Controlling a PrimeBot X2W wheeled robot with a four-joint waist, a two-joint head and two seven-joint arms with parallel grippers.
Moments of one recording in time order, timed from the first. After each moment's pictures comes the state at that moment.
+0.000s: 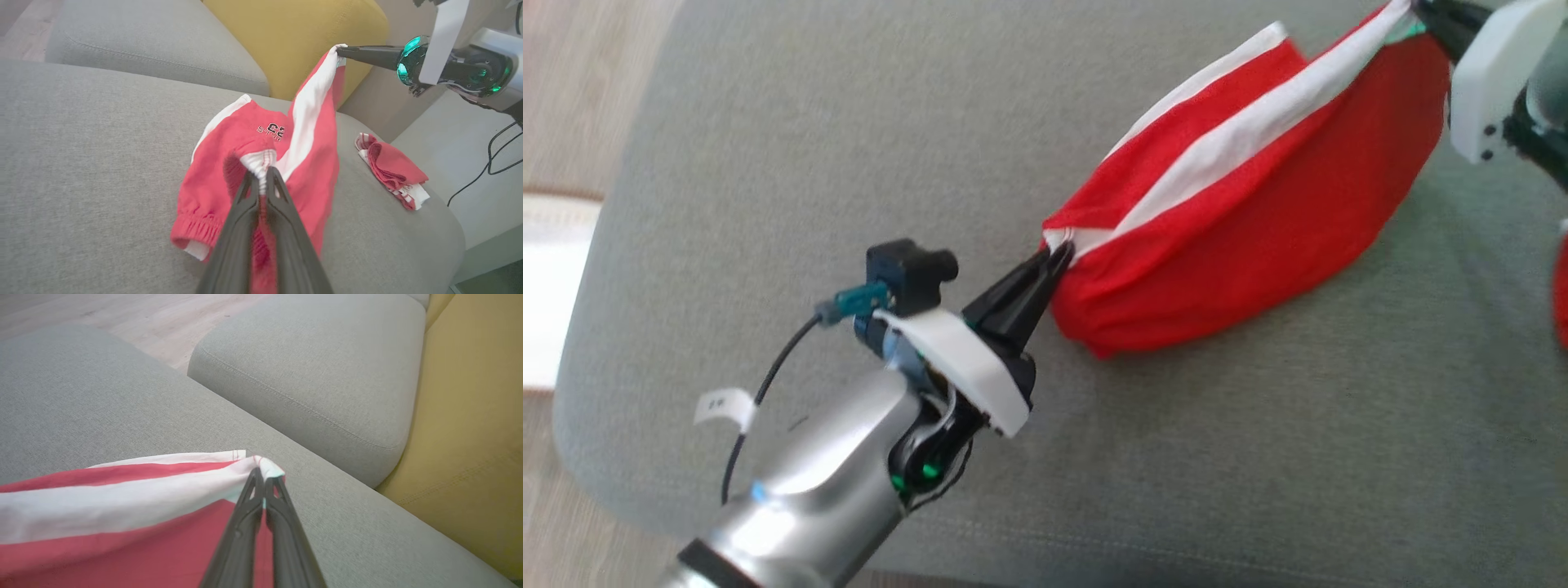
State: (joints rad) left arm -0.60 0.24 -0.95 0.35 -0.91 -0.08 -0.22; right arm -1.14 -0.63 0.98 0.69 0.77 0.13 0.29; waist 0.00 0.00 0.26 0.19
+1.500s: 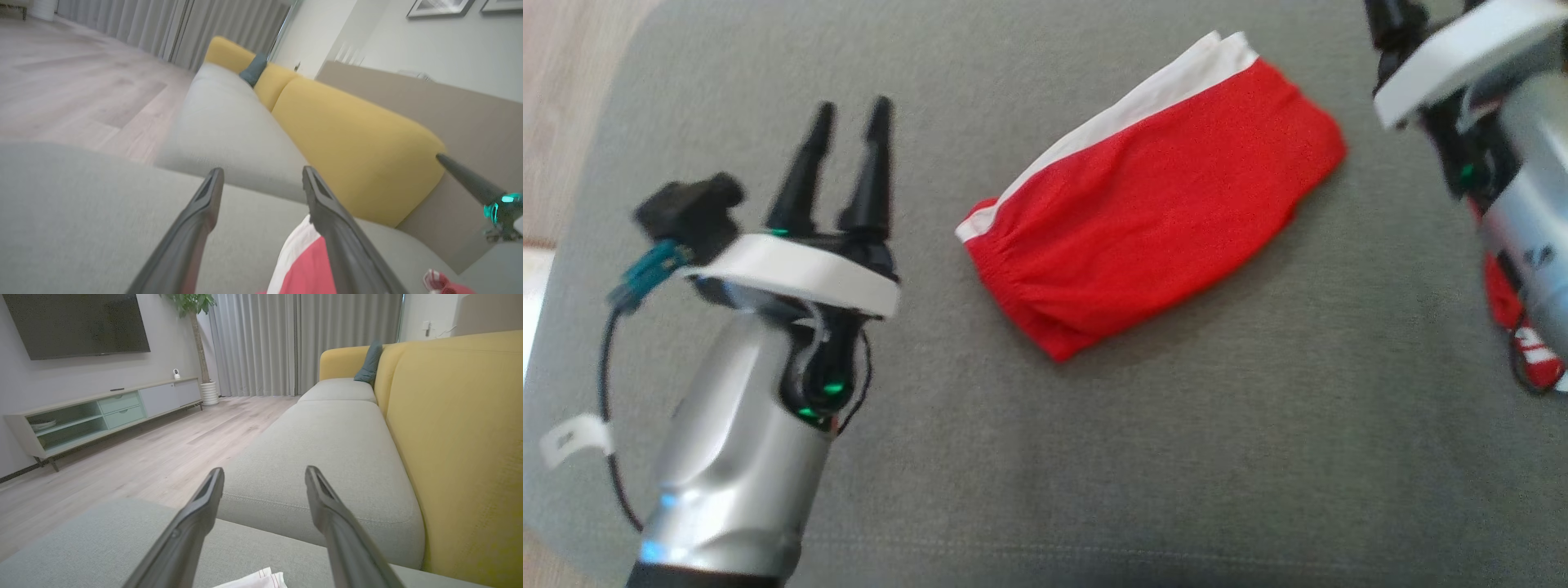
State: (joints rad) left arm -0.53 0.12 -0.38 0.38 -0.69 -0.08 -0.25; right arm -1.15 -0.41 0.88 0.90 0.92 0.13 -0.24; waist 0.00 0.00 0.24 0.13
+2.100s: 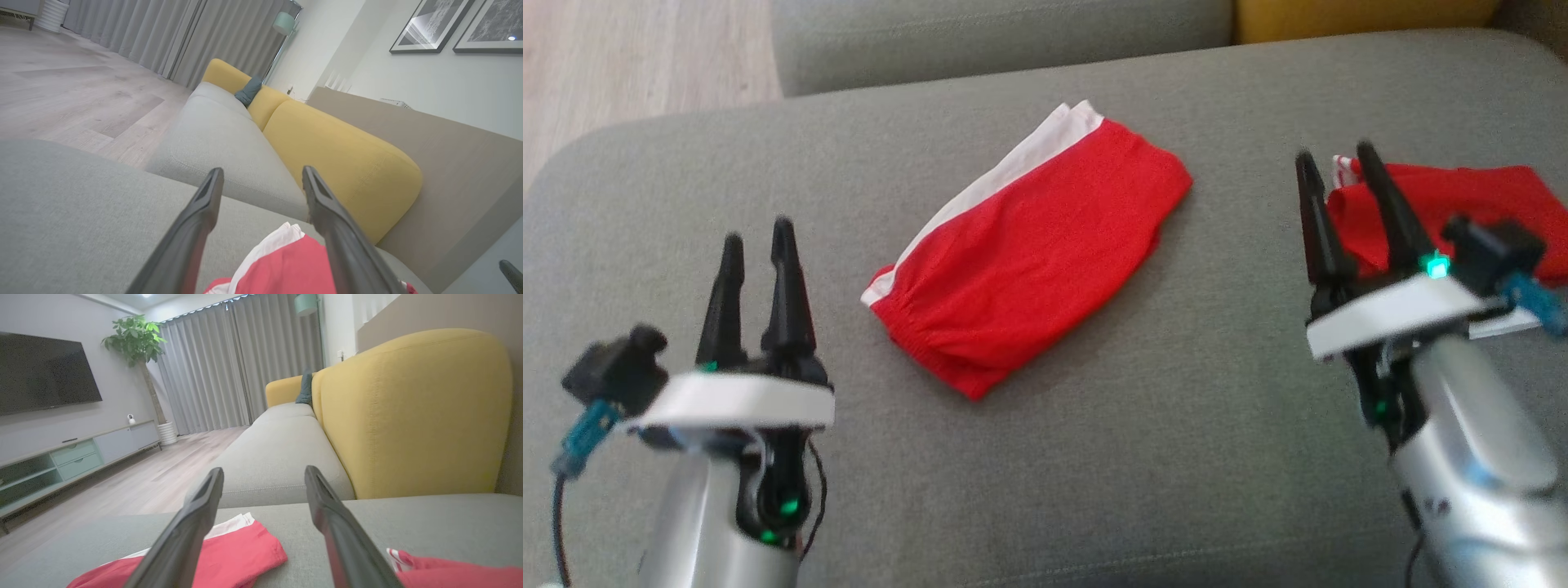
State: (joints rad) left arm -0.22 0.05 -0.08 0.18 -0.58 -0.08 -0.26; right arm -0.50 -0.24 0.33 0.48 0.49 0.13 -0.25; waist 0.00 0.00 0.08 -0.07
